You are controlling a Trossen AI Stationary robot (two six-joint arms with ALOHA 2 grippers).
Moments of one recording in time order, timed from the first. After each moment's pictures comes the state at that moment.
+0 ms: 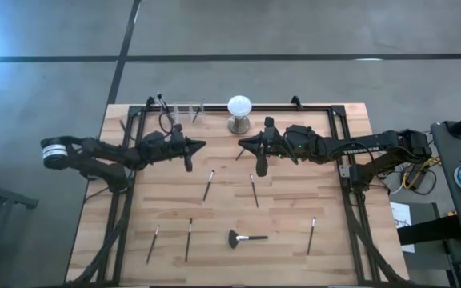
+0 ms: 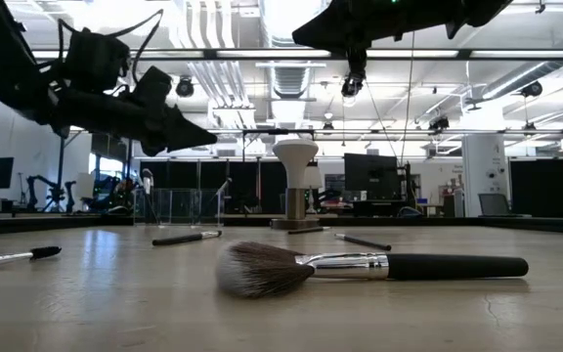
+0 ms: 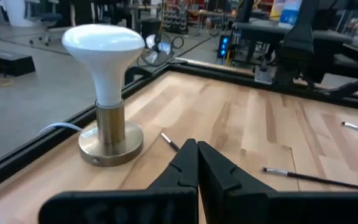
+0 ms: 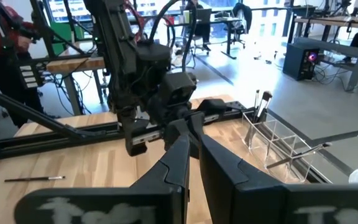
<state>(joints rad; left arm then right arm) 0.39 1.26 0.21 0.97 0.06 -0.08 -0.09 1.37 0.86 0.41 0.10 0.10</state>
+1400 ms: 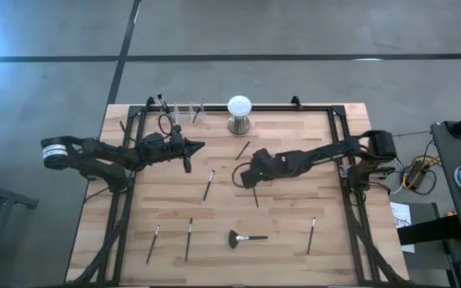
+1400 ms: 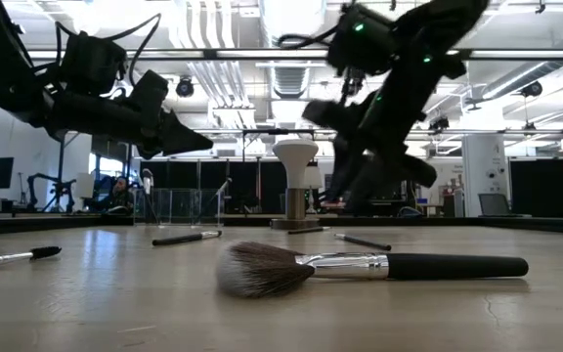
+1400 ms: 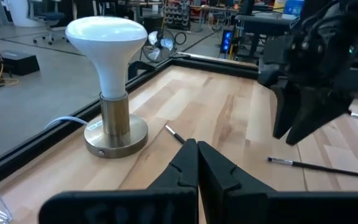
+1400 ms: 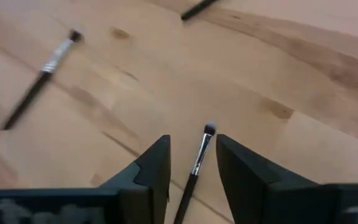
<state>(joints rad) 0.39 1.26 0.19 0.97 0.05 -0.05 0.00 1.73 0.98 -0.28 0.22 1.10</state>
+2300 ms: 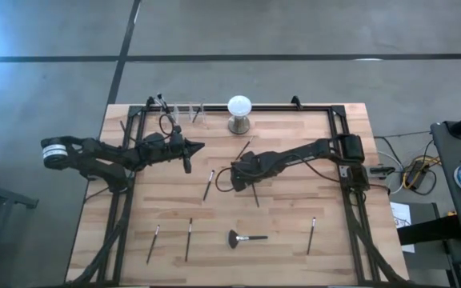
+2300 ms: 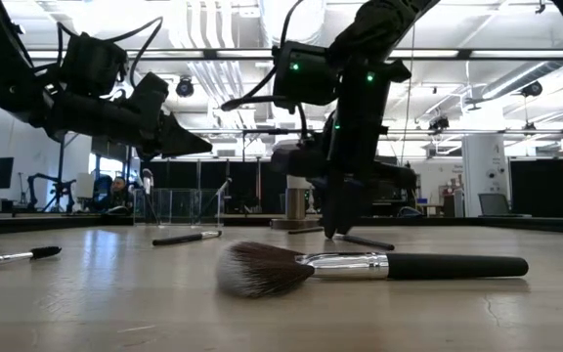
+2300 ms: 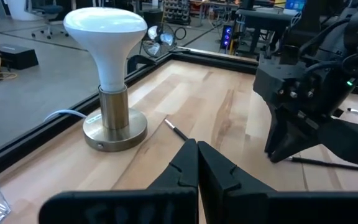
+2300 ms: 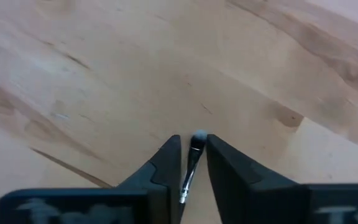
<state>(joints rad) 0.39 1.26 0.19 0.95 0.05 -0.06 -0.01 2.03 1.32 -0.65 0.24 1.08</state>
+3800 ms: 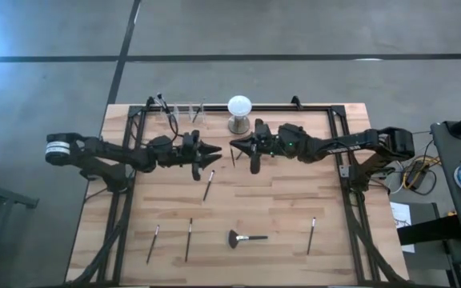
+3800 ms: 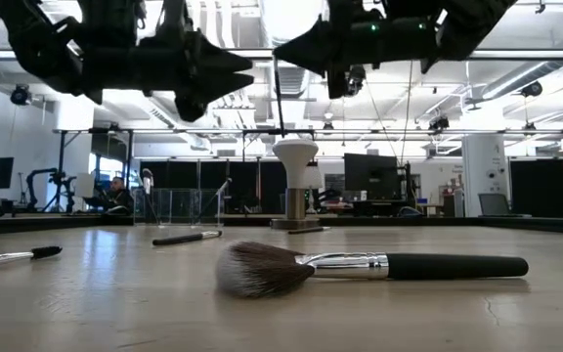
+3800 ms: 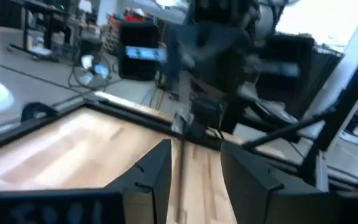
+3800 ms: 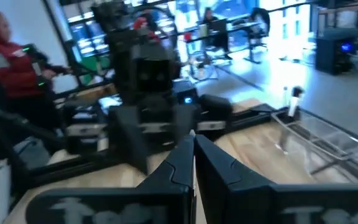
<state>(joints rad) 0.17 1.30 0.43 0.97 0.06 -0.30 -0.16 1.54 0.83 0.69 -0.05 0.25</state>
